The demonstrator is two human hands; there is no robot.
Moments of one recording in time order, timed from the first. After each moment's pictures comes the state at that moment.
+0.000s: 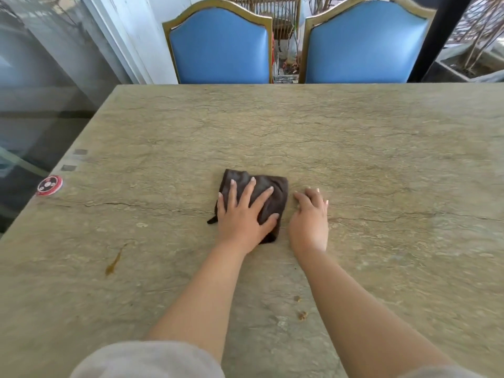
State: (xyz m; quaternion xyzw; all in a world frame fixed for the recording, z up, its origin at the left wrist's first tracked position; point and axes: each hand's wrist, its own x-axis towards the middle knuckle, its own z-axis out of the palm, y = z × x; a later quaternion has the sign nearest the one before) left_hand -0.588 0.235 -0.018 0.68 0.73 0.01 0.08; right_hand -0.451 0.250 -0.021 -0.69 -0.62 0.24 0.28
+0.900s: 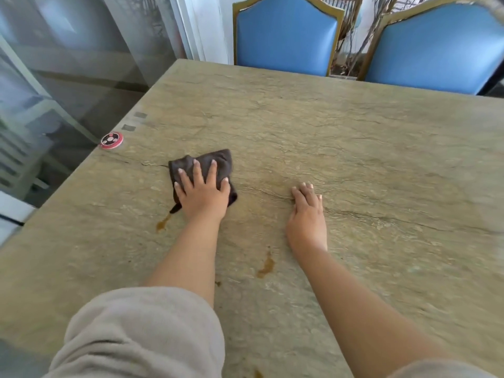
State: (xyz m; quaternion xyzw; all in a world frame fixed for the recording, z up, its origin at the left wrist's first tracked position) left_hand -0.732 0.194 -0.018 0.41 0.90 0.03 0.10; right_hand -0.528 0.210 -0.026 -0.59 -0.74 0.24 0.22
